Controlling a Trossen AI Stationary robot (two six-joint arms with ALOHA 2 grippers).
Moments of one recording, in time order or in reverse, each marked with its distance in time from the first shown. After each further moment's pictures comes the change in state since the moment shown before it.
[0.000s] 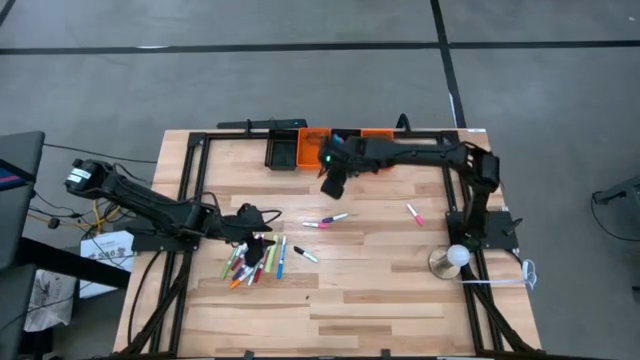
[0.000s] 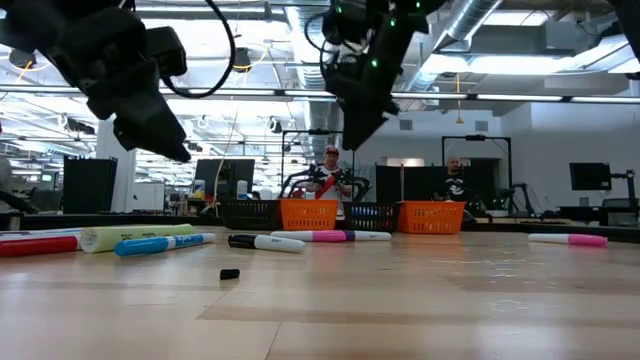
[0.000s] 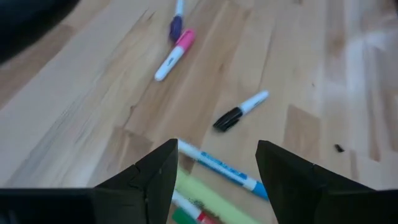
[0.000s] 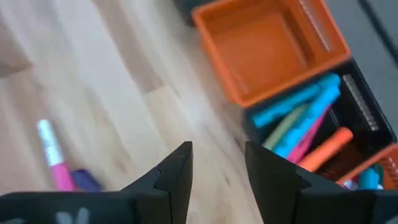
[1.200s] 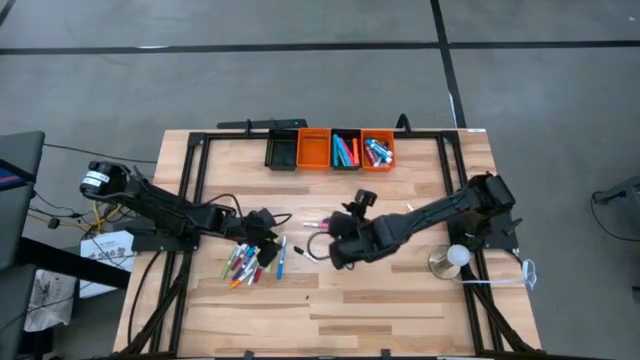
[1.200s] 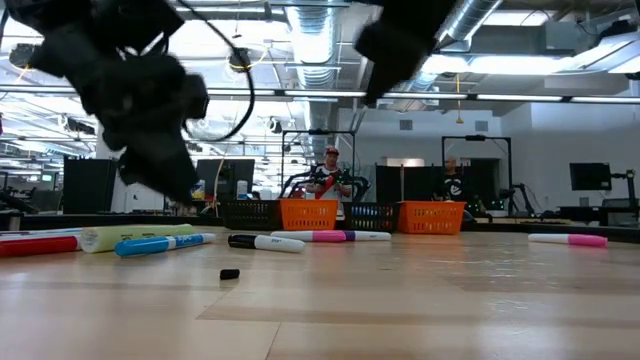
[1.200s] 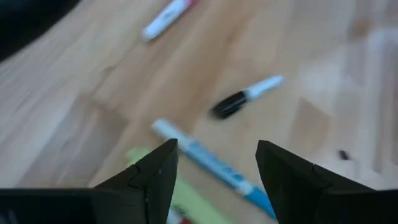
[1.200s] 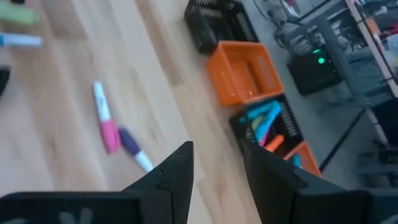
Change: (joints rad) left arm 0.061 0.226 0.041 0.095 0.142 -0.139; right arm 0.548 -0.038 -0.125 -0.108 0.659 0.293
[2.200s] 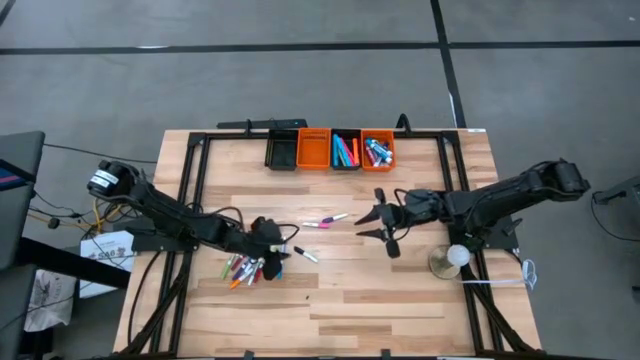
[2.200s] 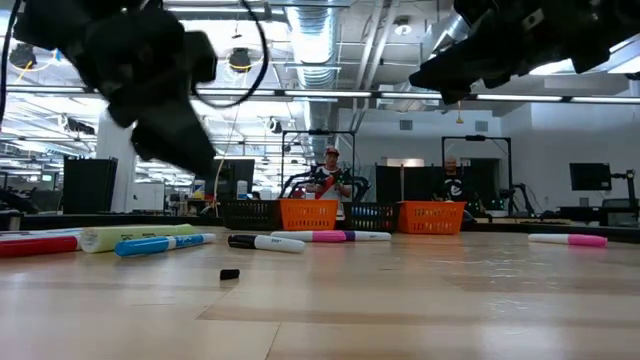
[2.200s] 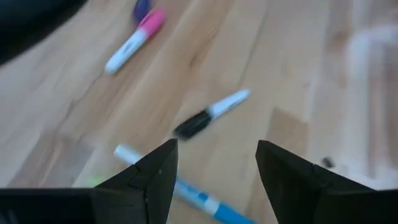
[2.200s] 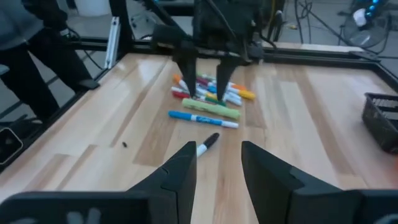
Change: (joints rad) left arm -0.142 0.081 0.106 -0.013 -0.173 0.019; right arm -0.227 -0.680 -0.980 1.284 -0.978 -0.470
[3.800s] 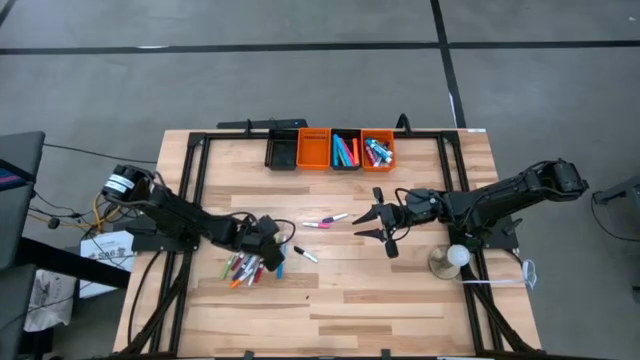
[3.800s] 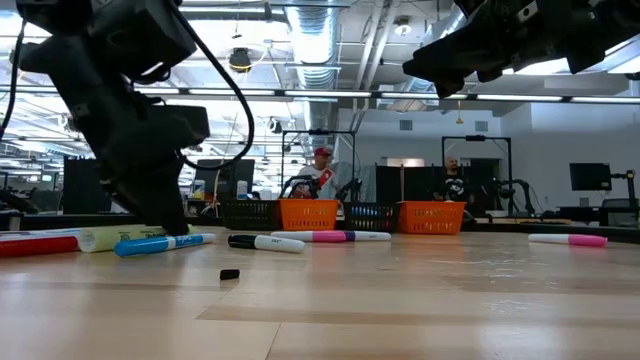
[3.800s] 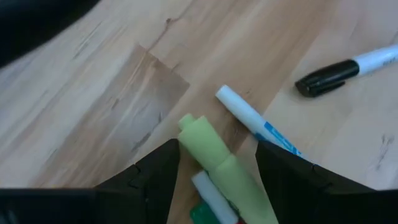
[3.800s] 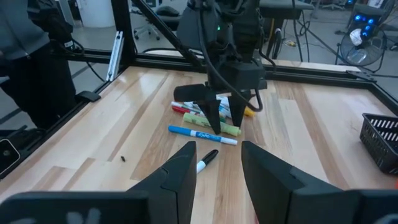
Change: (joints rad) left arm 0.066 0.155 0.002 -0.163 -0.038 -0.176; right arm 0.001 0.016 0.001 0.072 -0.002 -0.025
